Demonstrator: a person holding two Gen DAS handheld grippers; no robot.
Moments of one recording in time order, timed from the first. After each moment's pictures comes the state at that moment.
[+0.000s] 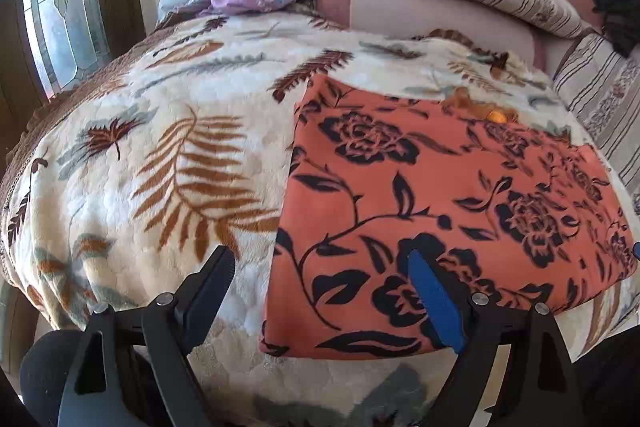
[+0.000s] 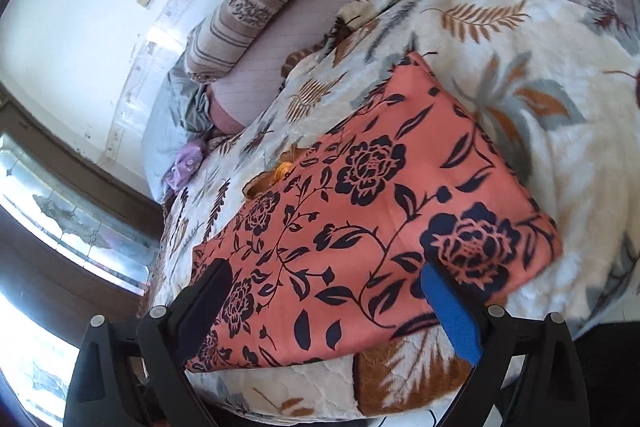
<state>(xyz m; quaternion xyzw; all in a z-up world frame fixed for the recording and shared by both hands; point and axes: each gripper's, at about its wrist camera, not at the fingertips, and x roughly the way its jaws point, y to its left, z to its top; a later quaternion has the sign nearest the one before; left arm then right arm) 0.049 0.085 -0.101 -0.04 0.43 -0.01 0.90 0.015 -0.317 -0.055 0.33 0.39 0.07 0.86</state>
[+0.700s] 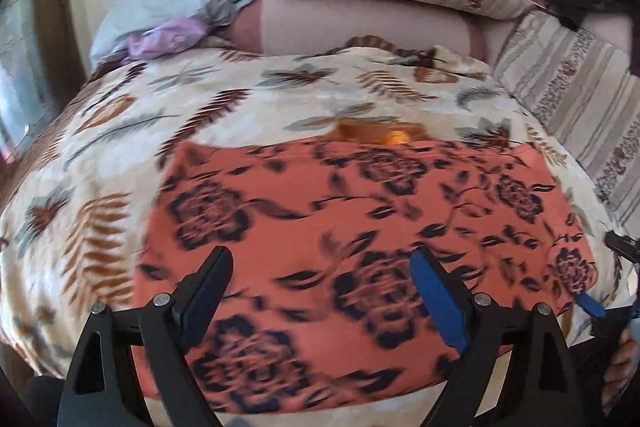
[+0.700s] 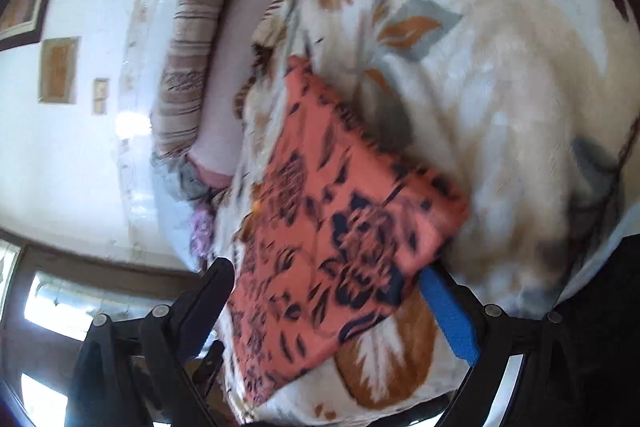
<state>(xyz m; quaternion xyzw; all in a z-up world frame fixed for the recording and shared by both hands) 0.073 -0.029 -0.046 -0.01 0.39 -0.08 0.92 -0.013 -0.393 -0.113 0.55 0.36 0.02 0.75</state>
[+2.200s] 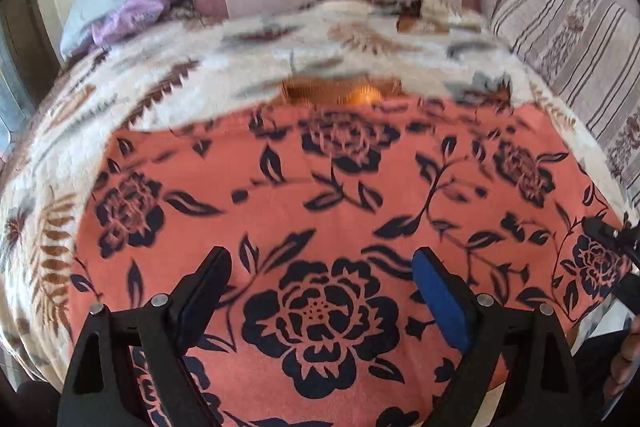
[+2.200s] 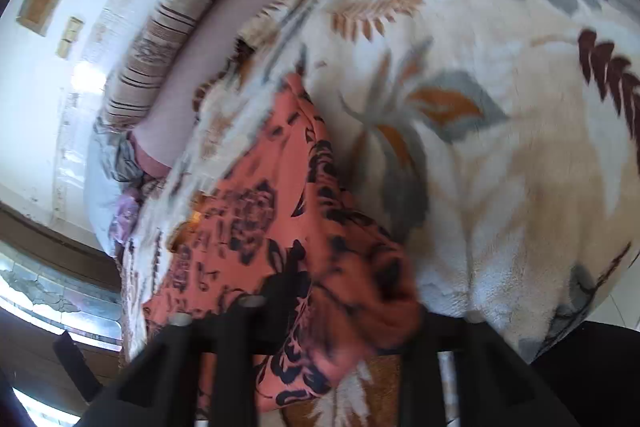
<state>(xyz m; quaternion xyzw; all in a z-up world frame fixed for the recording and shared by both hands) 0.111 -0.076 -0.082 0.02 0.48 -0.07 0.87 0.039 -0.379 -0.092 0.39 0.42 -0.06 0.82</state>
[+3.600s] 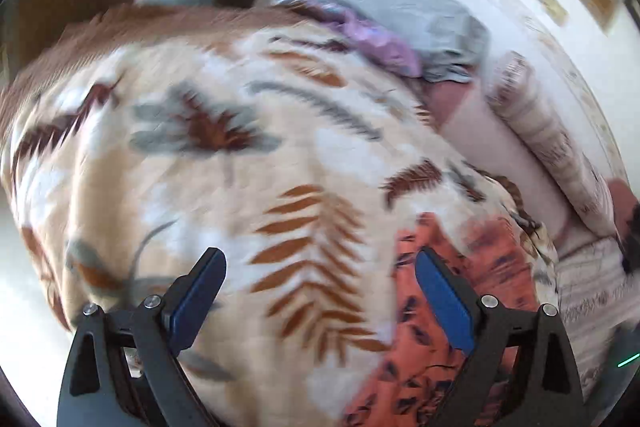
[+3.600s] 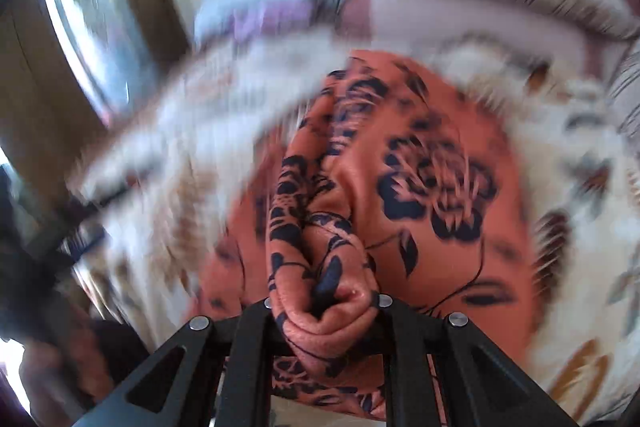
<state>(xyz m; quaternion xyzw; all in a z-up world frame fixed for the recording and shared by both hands) 0.052 0.234 -0.086 -0.34 0.34 0.12 0.87 0.085 -0.018 -0.060 -0.03 0.50 0.16 0.85</state>
